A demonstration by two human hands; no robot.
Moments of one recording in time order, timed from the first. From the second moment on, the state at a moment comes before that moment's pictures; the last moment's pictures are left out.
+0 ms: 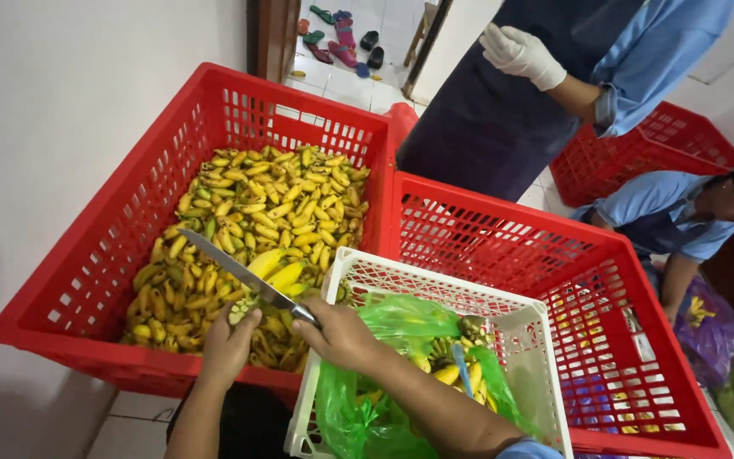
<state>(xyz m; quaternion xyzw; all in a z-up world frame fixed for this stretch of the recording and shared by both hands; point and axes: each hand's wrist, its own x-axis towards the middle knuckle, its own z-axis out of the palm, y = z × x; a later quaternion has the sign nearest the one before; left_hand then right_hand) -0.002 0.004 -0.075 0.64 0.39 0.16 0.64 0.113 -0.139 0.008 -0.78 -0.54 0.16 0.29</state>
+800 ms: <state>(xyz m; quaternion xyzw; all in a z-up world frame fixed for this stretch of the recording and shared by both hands) 0.008 -0.005 -0.171 0.44 0.33 0.33 0.76 0.155 -0.414 -0.016 -0.91 -0.19 0.13 0.34</state>
